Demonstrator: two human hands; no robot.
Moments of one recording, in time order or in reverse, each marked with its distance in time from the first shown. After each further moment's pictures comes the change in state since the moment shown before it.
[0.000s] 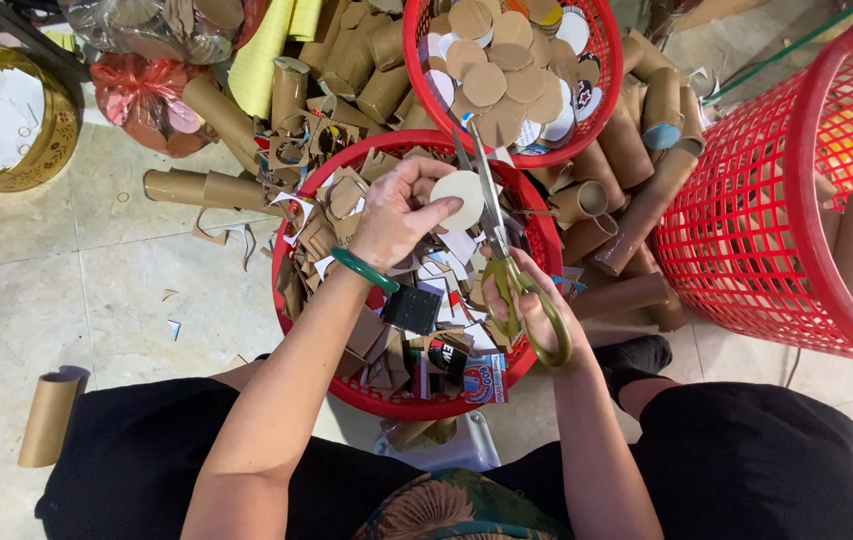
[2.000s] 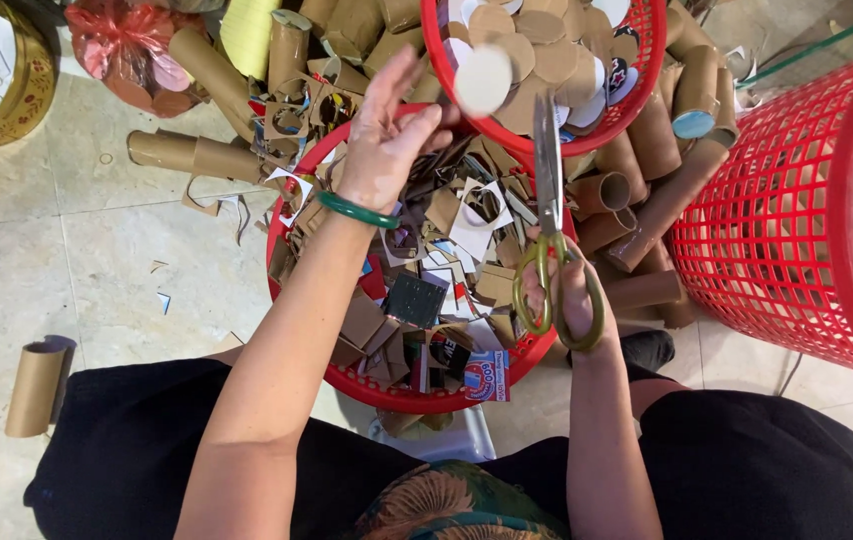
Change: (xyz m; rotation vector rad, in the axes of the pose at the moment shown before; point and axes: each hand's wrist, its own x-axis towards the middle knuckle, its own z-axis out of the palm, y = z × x) left_hand 0.048 0.015 -0.021 -0.378 0.239 -0.011; right_hand 0.022 0.026 -0.045 0.097 0.005 -0.069
